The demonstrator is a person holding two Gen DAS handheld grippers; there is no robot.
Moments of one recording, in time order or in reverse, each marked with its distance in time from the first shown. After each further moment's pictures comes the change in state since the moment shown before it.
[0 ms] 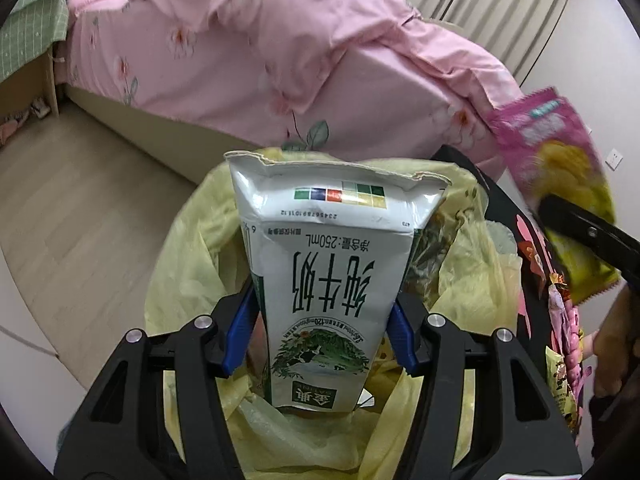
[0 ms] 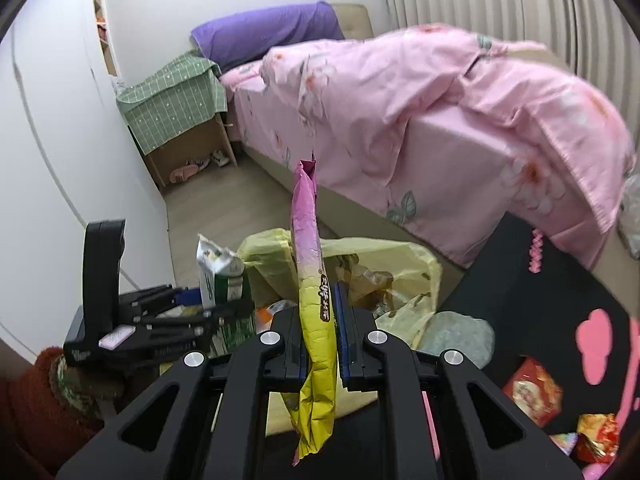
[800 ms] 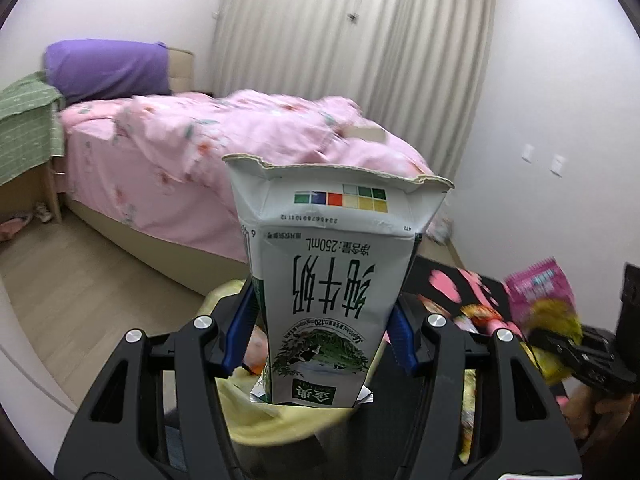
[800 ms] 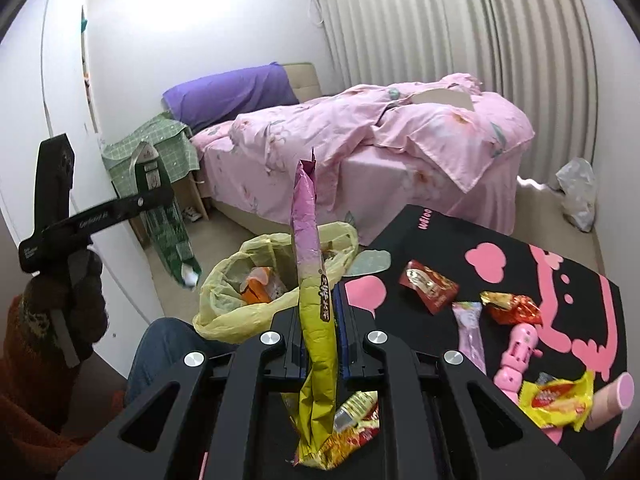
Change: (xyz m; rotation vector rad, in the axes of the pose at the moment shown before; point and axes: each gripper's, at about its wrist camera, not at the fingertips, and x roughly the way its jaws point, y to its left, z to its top) left arm -0.192 -0.079 0.006 0.176 -0.375 -0.006; right arm -0.189 0.016 -0.108 0.073 -0.239 -0.159
